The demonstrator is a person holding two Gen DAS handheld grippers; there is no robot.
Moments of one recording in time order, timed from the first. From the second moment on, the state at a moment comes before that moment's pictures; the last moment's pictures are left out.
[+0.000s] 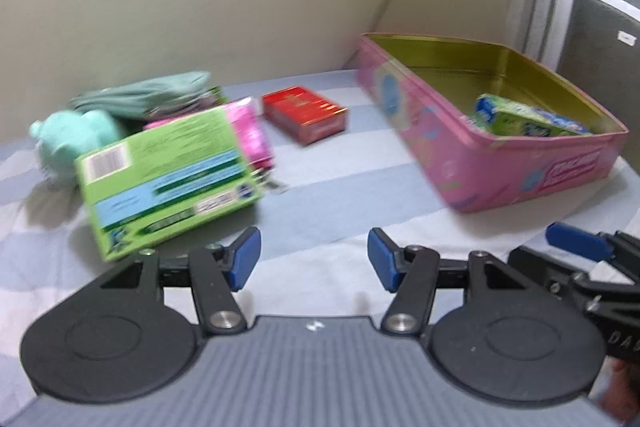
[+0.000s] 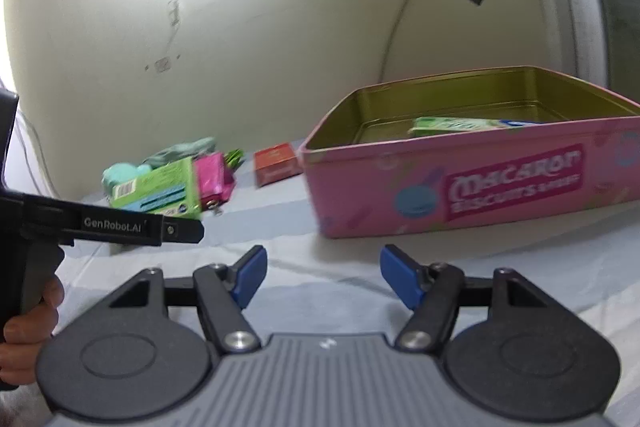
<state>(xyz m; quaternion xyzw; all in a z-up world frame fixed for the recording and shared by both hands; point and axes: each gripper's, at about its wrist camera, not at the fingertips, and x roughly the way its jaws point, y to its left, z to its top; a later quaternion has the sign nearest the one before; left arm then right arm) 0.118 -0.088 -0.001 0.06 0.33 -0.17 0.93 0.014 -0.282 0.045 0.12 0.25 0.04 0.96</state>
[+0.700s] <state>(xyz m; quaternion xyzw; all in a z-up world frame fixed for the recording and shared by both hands) 0.133 0.065 -0.025 -0.06 0.32 -0.04 0.95 0.080 -0.179 0.047 0.05 0.31 0.16 0.94</state>
